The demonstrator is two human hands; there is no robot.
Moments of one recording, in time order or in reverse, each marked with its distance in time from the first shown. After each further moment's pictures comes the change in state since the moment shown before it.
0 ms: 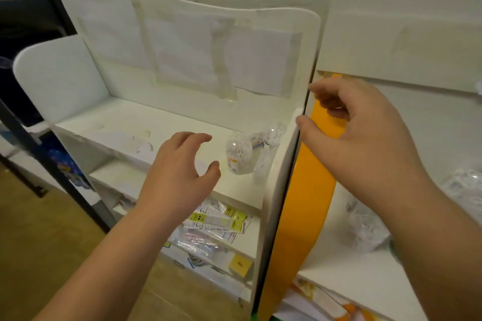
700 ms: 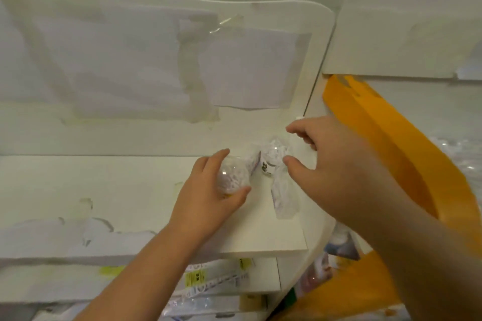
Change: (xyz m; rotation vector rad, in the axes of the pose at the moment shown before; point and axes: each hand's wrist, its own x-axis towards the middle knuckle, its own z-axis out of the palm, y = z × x) left_hand 0.142 -0.105 0.096 -0.438 -0.345 0.290; right_hand 0.057 -0.027 0.141 -0.479 -0.069 0.352
